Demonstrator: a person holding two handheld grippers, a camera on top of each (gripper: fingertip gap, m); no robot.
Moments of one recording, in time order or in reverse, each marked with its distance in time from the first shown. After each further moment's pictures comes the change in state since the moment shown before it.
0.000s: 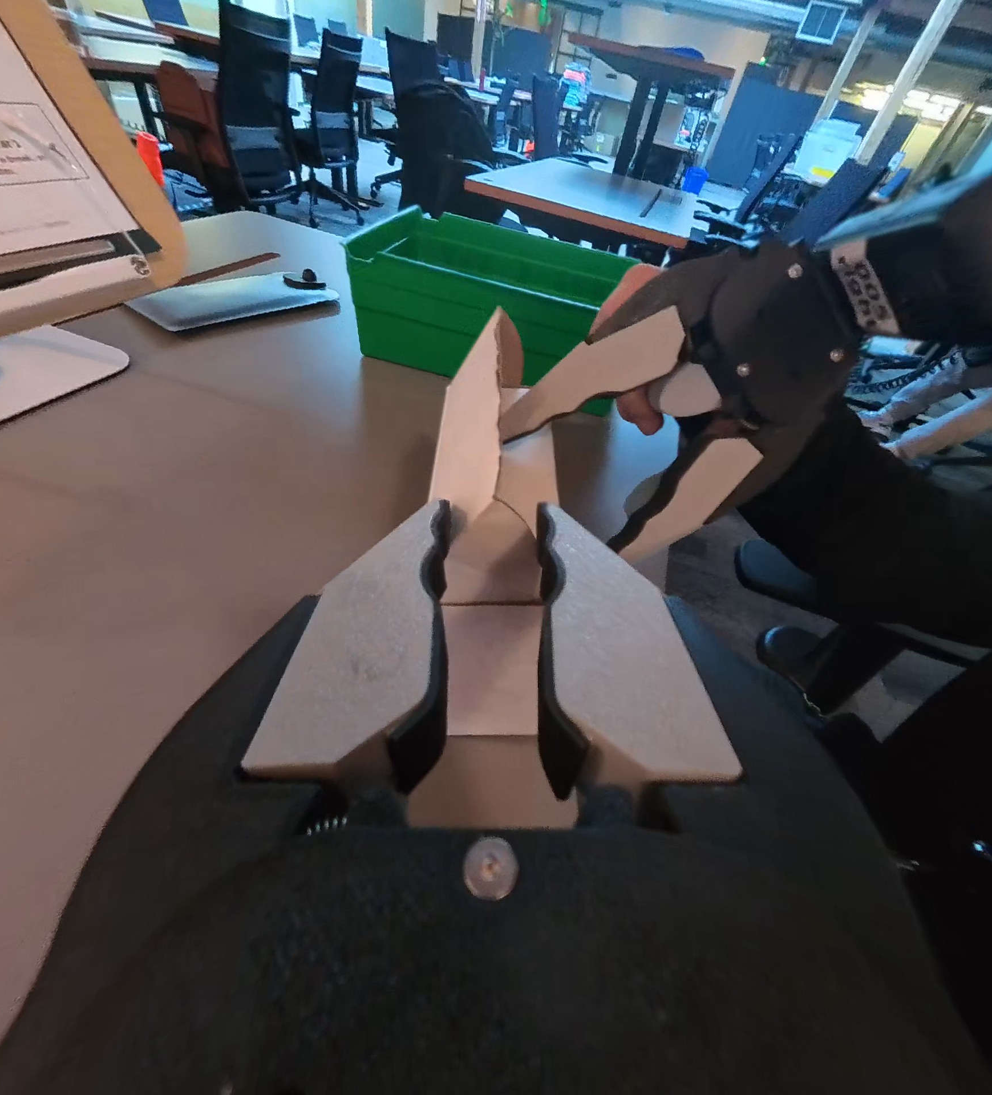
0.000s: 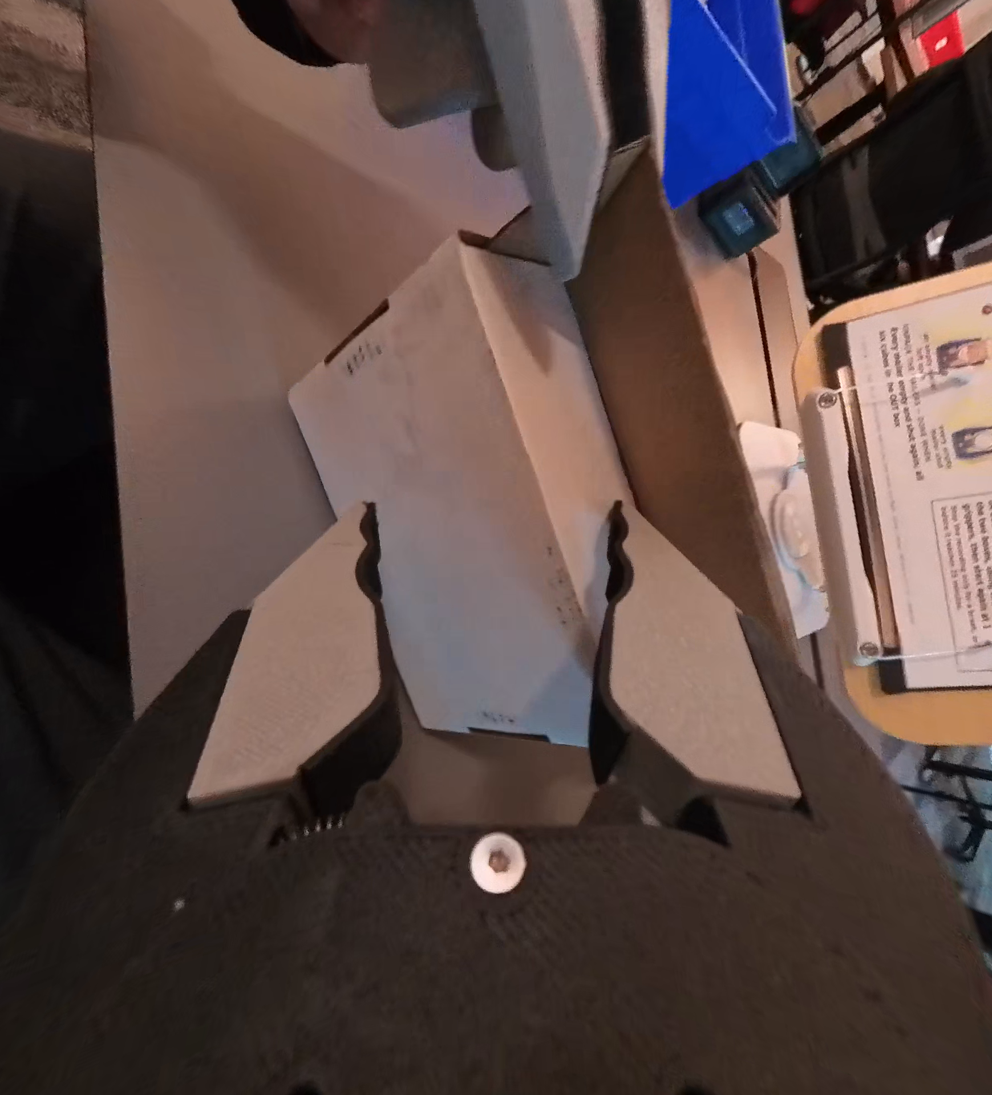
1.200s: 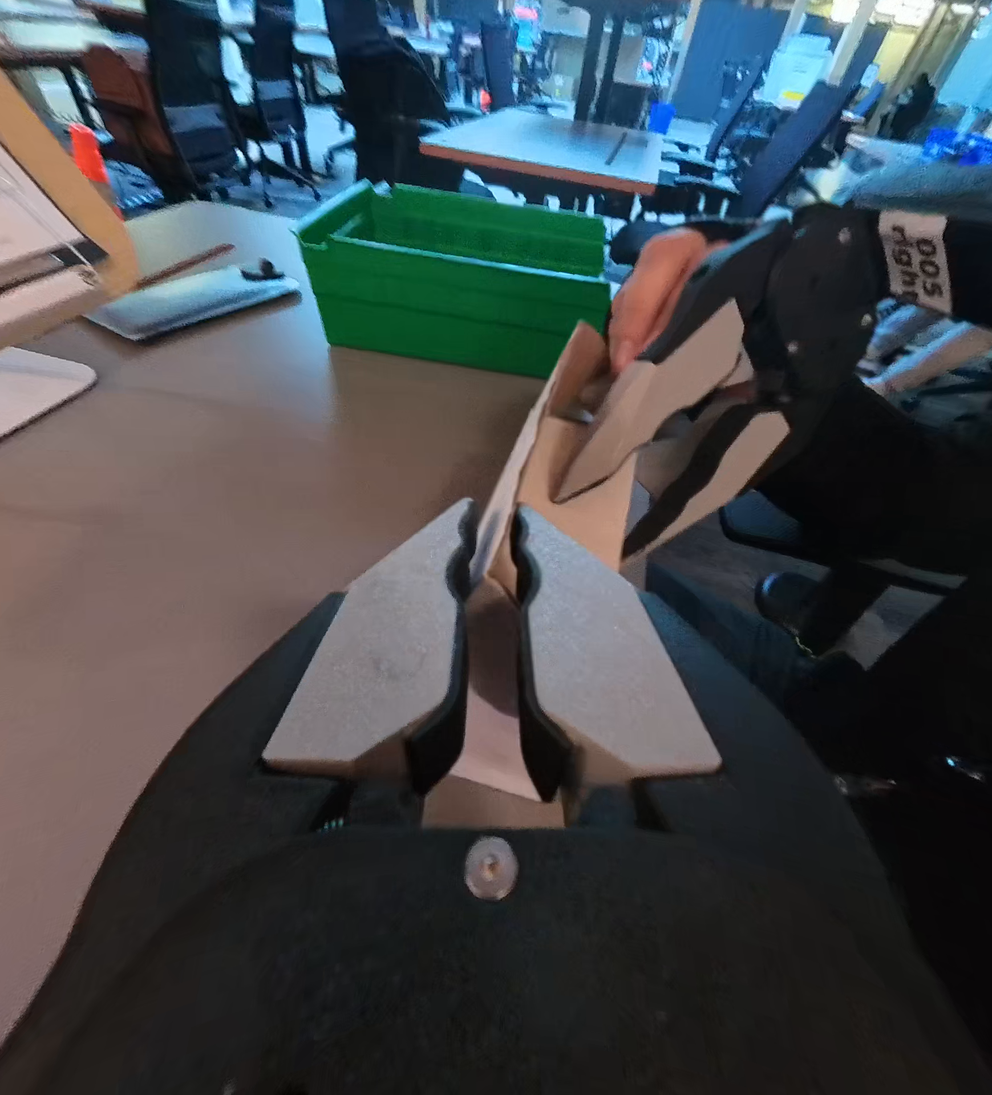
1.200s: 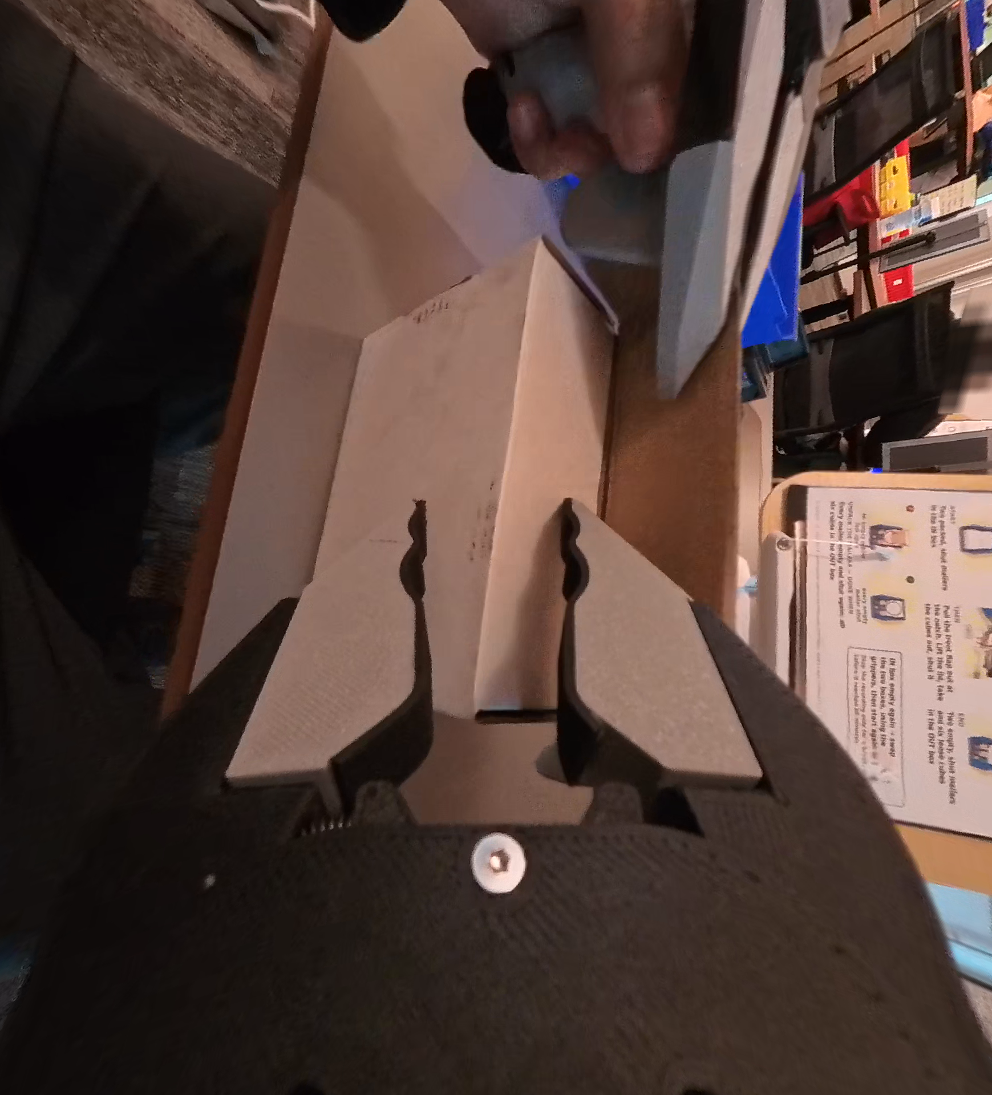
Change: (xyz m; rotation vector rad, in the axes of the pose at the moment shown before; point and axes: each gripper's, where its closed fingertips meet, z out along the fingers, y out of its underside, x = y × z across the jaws) left arm 0.014 0.002 -0.008 -0.054 0.054 0.083; right arm -0.033 -0.029 -0.019 0.104 -0.036 -0.279
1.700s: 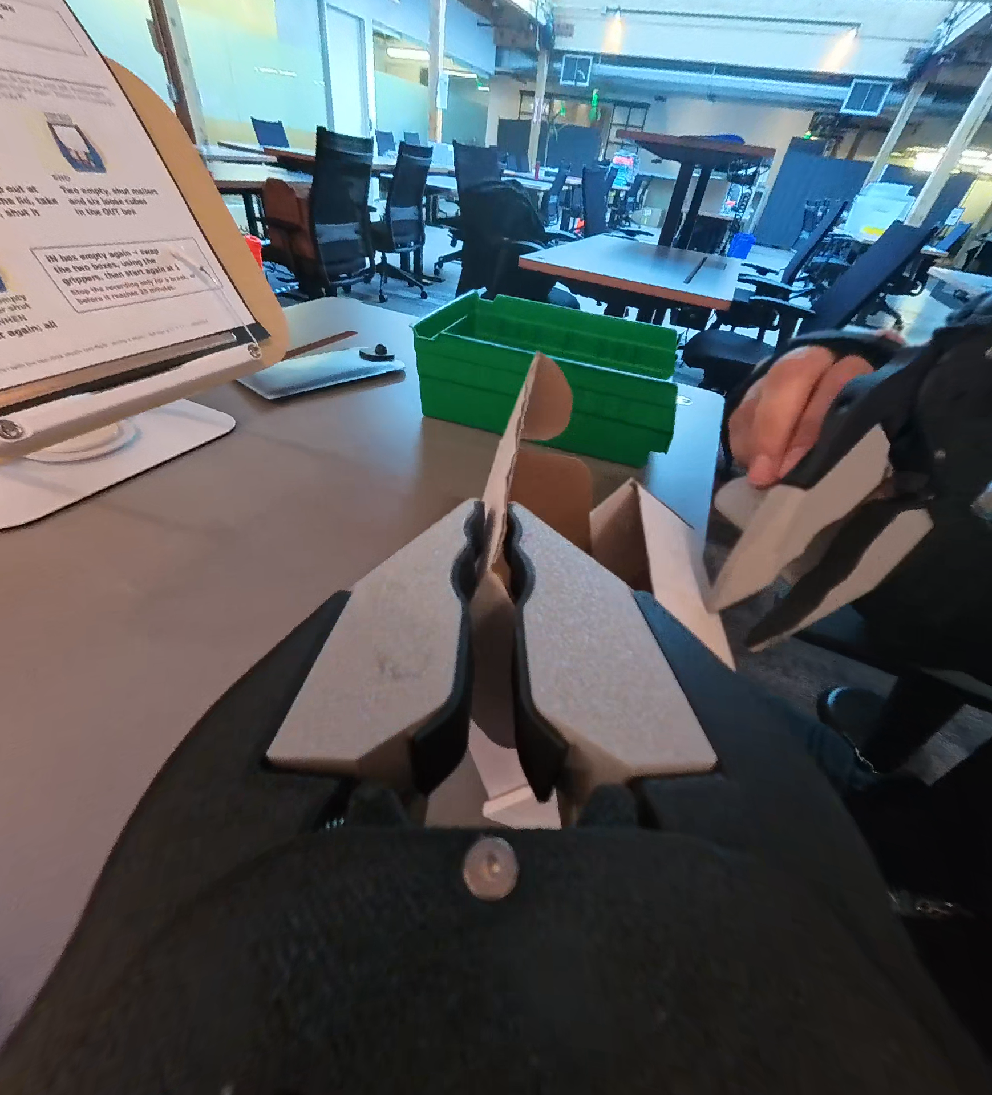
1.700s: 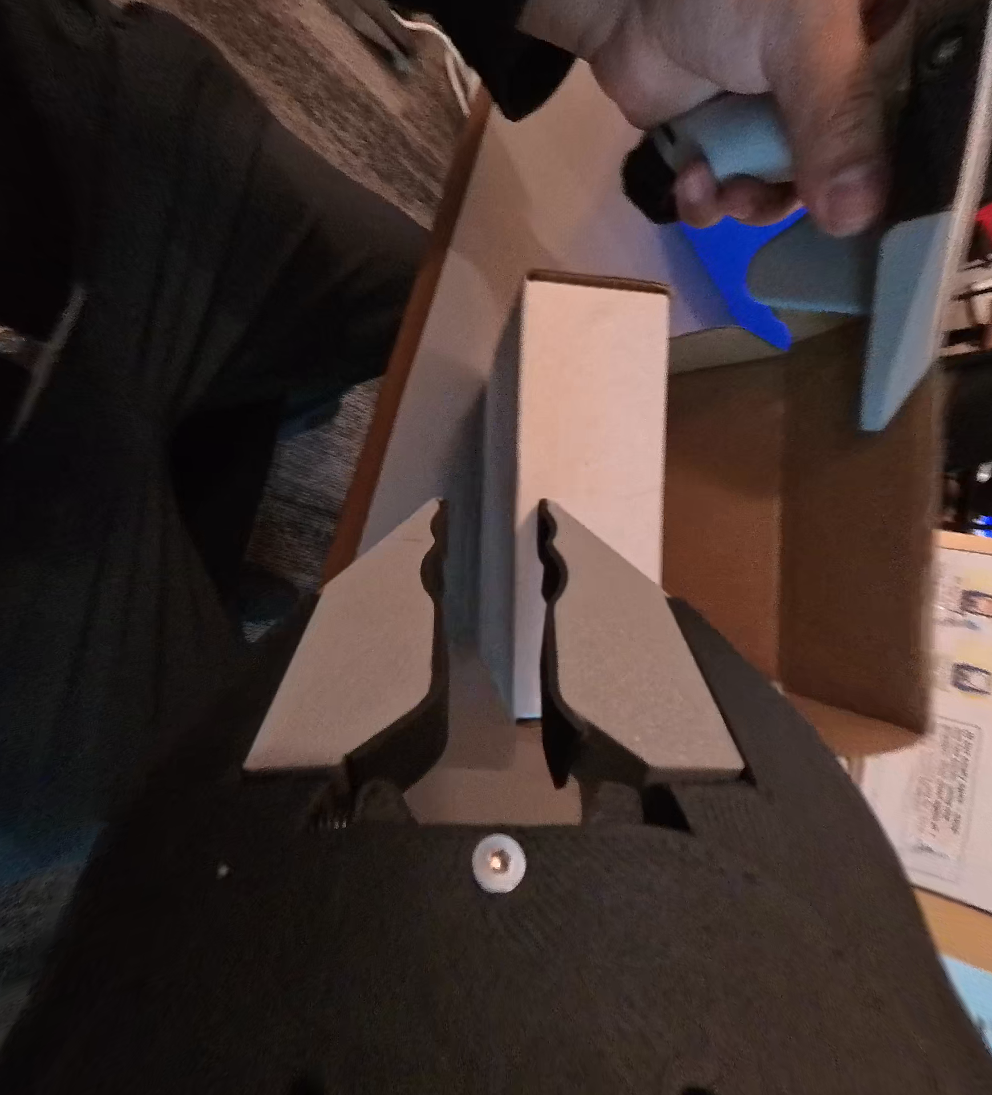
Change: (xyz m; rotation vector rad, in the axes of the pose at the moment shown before) left arm -0.024 -0.026 -0.026 0.155 -0.158 -0.043; right arm -0.035 -0.025 -0.023 -0.006 -0.162 -0.042
